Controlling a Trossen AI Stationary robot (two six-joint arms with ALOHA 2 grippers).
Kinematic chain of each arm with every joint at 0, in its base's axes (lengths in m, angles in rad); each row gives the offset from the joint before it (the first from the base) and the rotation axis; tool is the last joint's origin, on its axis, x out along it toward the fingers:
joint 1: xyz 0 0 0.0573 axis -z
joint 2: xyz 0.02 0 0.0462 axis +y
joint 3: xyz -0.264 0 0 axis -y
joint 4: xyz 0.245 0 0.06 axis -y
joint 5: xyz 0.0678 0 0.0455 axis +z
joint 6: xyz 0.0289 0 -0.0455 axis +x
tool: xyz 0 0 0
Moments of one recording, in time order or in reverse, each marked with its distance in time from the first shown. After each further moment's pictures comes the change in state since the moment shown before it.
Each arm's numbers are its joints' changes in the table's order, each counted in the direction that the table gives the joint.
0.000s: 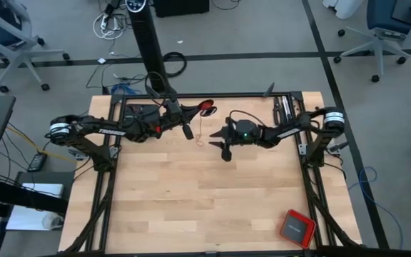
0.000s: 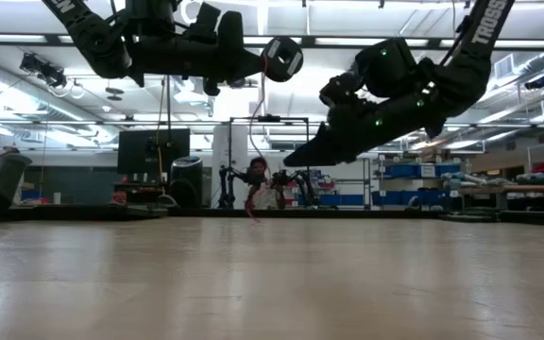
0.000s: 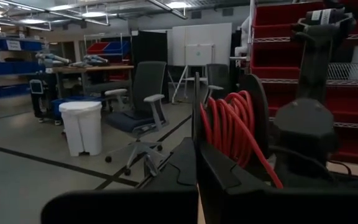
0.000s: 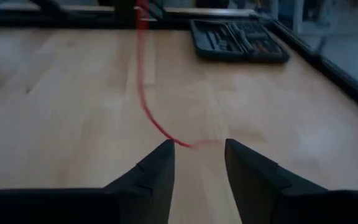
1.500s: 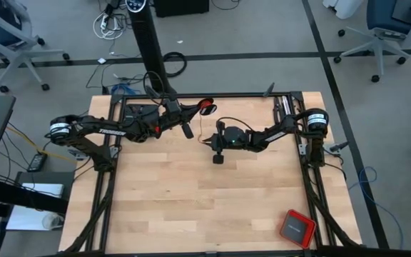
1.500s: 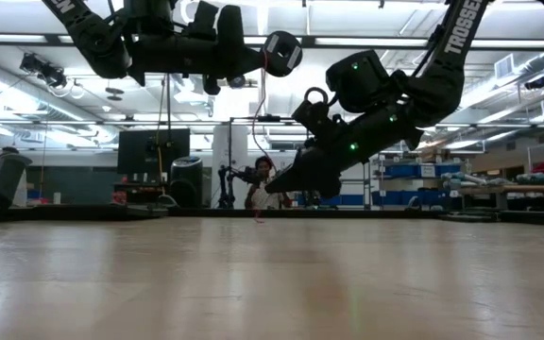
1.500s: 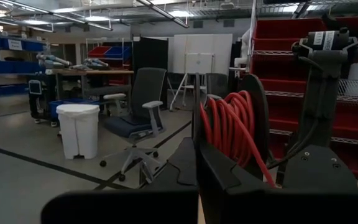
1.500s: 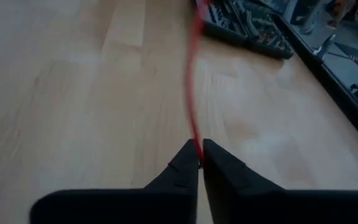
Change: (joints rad) left arm 0.000 0.000 0.000 0.035 0.005 -0.046; right arm -0.061 0.183 0.142 -0.035 -0.158 -0.227
